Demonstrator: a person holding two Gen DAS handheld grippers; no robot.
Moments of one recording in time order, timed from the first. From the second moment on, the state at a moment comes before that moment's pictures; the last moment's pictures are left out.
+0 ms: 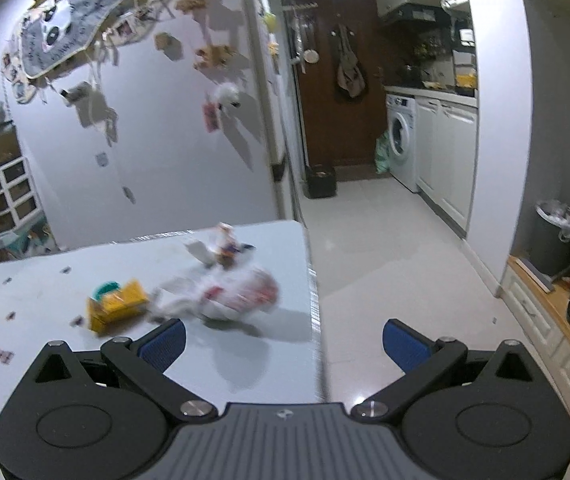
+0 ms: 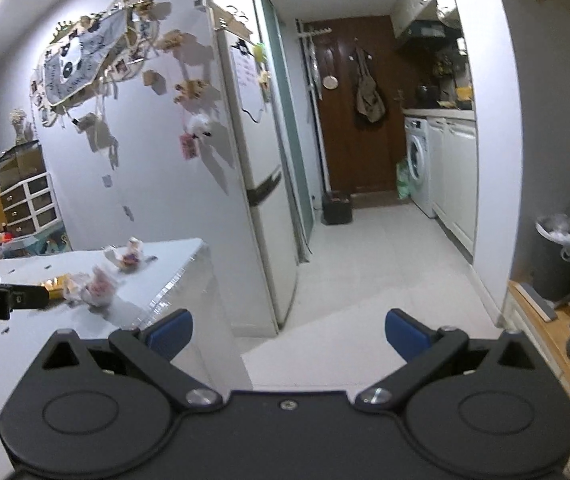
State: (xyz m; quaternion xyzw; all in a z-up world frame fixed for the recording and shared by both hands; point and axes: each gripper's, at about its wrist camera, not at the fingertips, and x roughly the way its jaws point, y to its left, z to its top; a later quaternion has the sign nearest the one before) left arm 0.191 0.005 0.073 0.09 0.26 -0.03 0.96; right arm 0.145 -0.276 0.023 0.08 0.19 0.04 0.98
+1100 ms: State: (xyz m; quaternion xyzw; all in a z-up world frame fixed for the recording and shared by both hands) left arm 0.367 0.258 0.003 -0.03 0.27 -0.05 0.96; right arm 0.267 -0.113 0.016 0.08 0.16 0.19 0.96
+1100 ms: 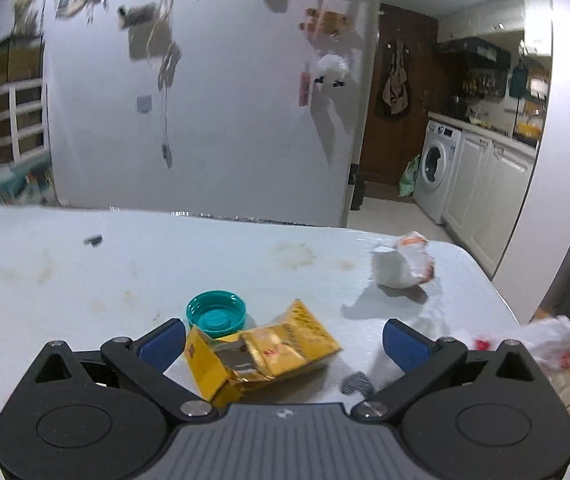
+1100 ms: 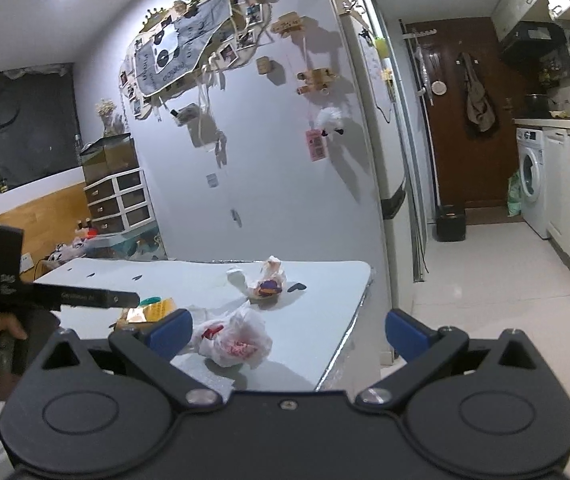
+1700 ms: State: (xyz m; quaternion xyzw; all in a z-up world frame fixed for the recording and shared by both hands) left arm 0.362 0.272 -0.030 -0.09 0.29 -0.17 0.94; right arm 0.308 -0.105 -0.007 0.09 0.18 0.23 0.95
